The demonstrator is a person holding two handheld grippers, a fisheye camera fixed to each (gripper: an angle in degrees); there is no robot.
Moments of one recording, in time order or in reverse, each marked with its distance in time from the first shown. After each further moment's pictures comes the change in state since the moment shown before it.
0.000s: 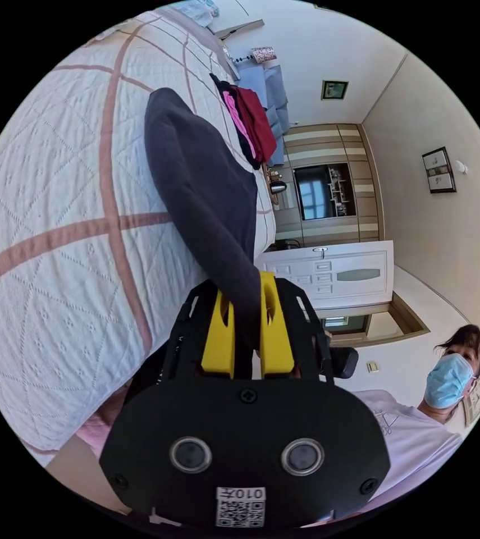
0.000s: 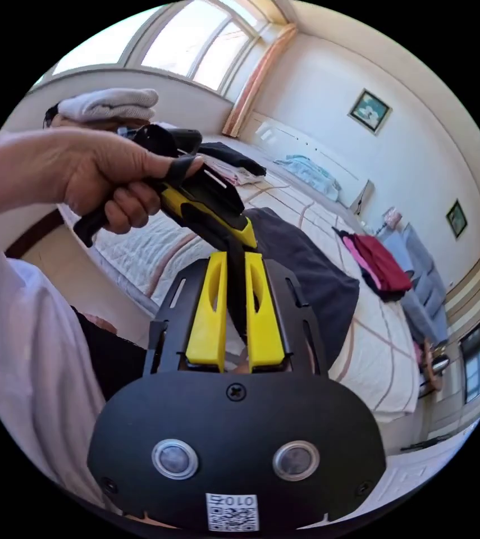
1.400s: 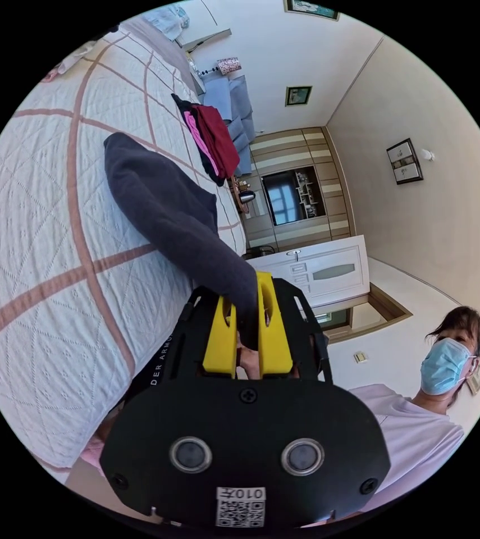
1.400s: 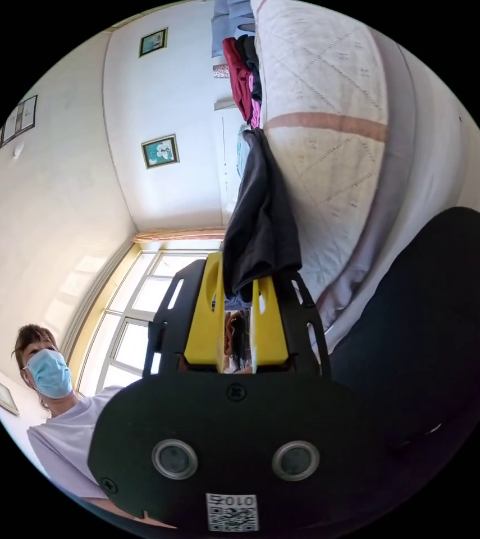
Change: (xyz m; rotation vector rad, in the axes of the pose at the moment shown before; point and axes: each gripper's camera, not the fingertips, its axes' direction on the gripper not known) left arm 0.005 -0.017 -0.080 0.053 0.129 0.106; right arm 0.458 0.083 0.014 0.362 -1.097 1.366
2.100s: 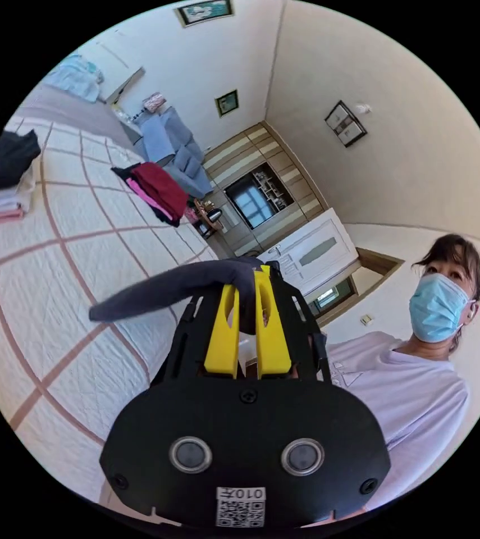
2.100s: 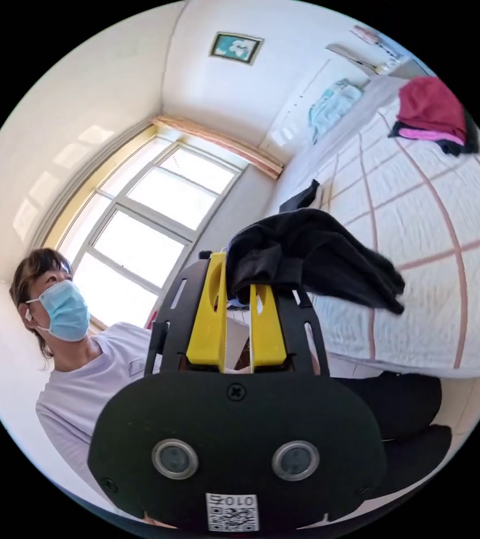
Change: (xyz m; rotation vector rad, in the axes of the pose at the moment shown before) left arm 0.118 0.022 -0.139 0.078 -0.002 0.370; right arm -0.268 -0.017 0.135 -0.470 0.130 -0.496
